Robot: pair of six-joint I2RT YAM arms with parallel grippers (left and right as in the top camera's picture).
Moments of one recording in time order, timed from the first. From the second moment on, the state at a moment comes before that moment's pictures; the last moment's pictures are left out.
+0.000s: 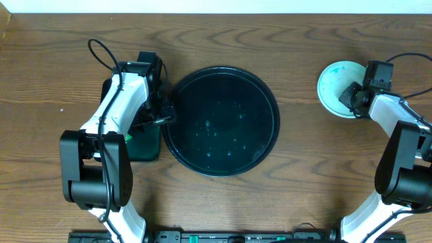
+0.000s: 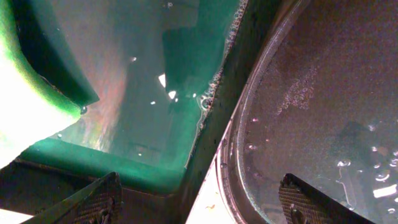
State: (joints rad) left arm -0.09 1.88 1.38 -1.15 -0.01 -0.38; right arm -0.22 1.92 1.12 -0.29 0.07 0.49
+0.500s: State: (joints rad) left arm -0.09 1.88 1.38 -1.09 -0.01 -0.38; right arm -0.14 1.43 1.10 -0.46 0.04 0.27
